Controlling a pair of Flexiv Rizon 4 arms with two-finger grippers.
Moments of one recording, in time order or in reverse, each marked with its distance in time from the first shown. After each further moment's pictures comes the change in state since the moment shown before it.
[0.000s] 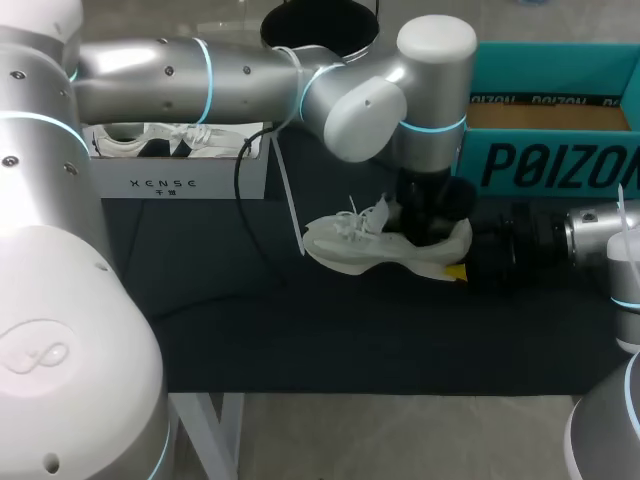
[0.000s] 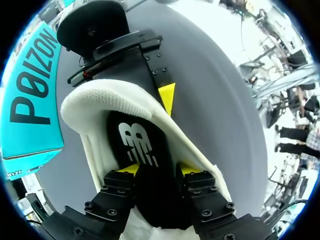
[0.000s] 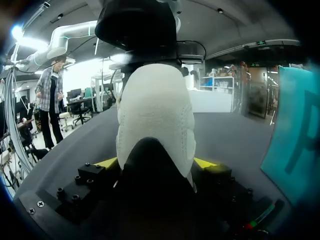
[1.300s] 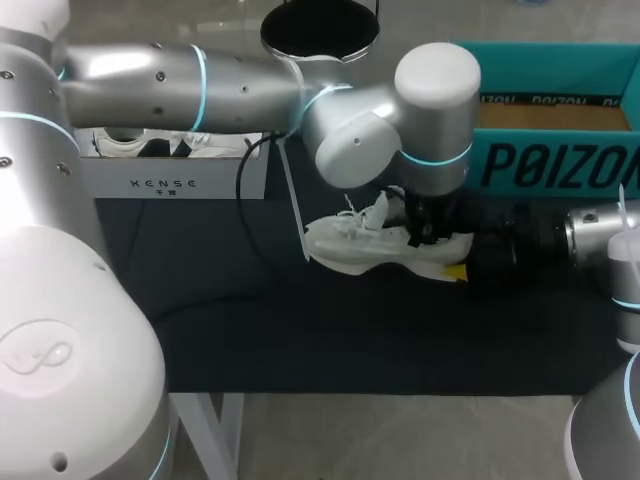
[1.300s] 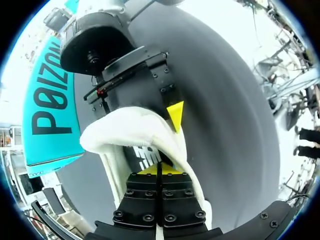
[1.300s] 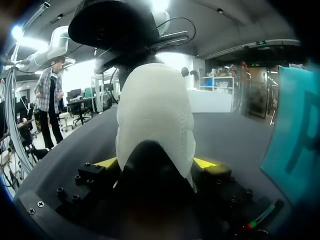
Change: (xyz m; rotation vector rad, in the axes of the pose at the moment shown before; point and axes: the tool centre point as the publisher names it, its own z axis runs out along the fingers) left arm -0.005 -0.021 -0.016 -0.011 -0.216 -0.001; right arm 0.000 0.000 0.000 -0.001 0.000 0.000
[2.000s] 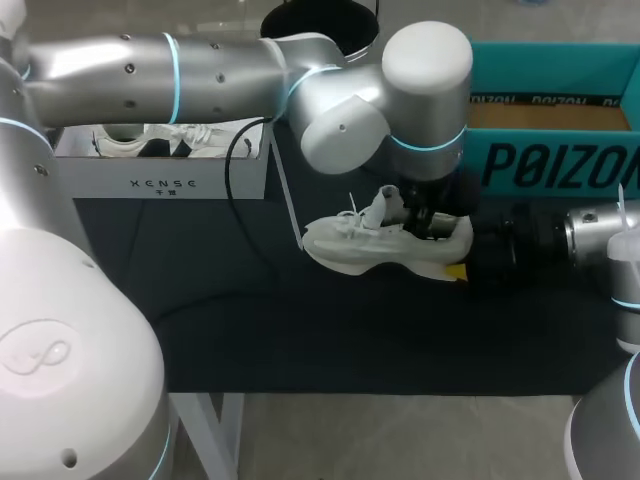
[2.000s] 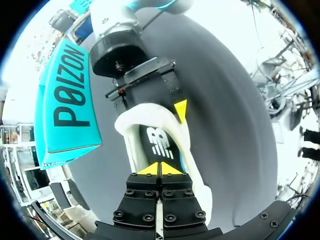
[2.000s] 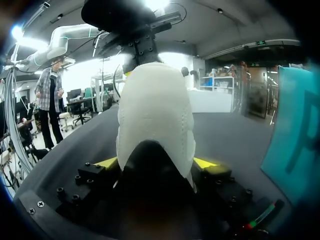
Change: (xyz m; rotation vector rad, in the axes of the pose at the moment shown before) left arm -0.009 0.012 -0.040 -0.007 -0.067 -0.012; right arm 0.000 0.000 0.000 0.000 0.000 0.000
